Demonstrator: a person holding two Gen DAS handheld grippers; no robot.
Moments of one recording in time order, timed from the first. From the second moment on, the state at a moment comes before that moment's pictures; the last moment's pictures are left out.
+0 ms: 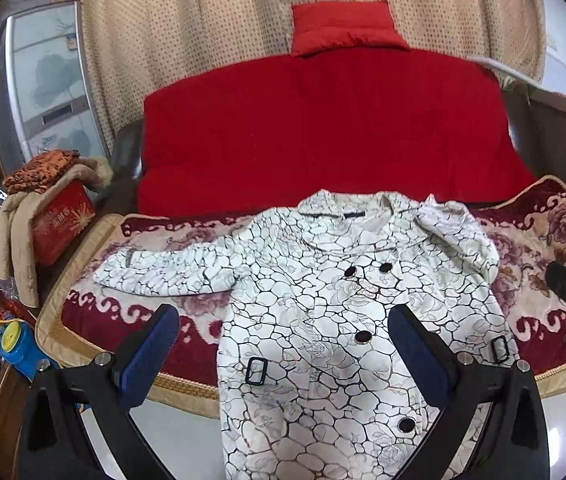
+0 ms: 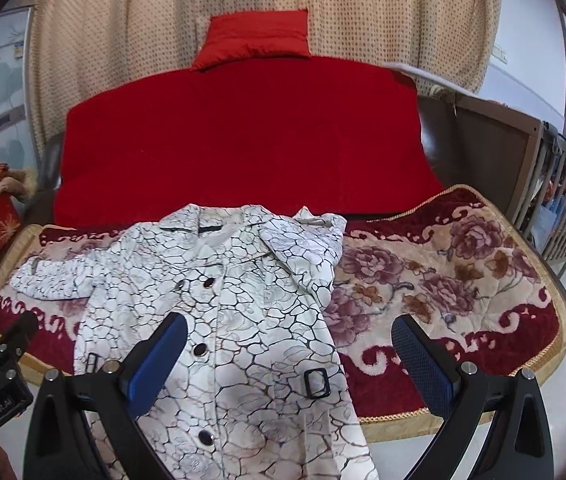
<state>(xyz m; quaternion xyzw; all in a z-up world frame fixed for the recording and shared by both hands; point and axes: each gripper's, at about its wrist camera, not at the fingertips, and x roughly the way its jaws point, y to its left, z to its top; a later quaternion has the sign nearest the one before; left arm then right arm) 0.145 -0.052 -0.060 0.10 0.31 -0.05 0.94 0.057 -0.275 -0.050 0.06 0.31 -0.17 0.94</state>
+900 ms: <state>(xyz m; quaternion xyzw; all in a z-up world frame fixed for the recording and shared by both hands) 0.298 -0.086 -0.206 0.14 0.47 -0.05 0.87 0.329 -0.537 -0.206 0.40 0.39 -0.02 0.83</state>
